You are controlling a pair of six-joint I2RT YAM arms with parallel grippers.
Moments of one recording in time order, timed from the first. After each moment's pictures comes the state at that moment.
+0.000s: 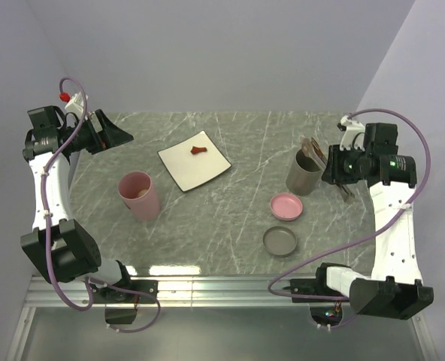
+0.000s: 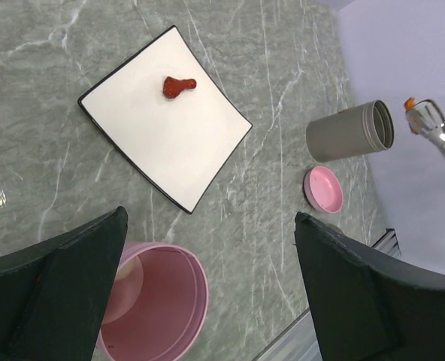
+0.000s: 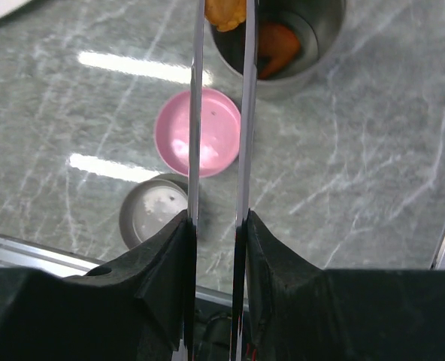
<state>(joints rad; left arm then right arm) 0.38 1.43 1.43 -0.69 0.95 -0.13 -0.12 1.16 1.44 -1.17 -0.32 -0.16</state>
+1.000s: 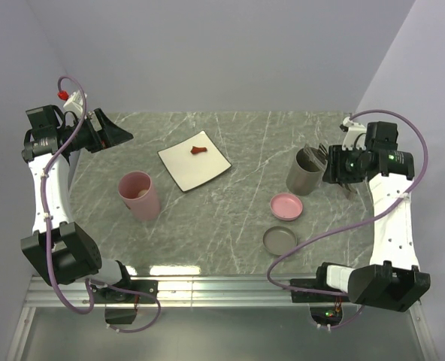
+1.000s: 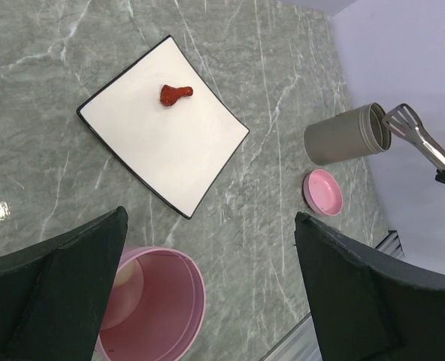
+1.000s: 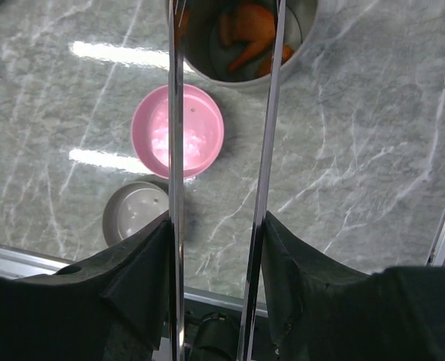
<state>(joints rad) 0.38 1.41 1.43 -0.67 0.96 -0.14 -0.20 1.20 1.36 -1.14 -0.31 -0.19</state>
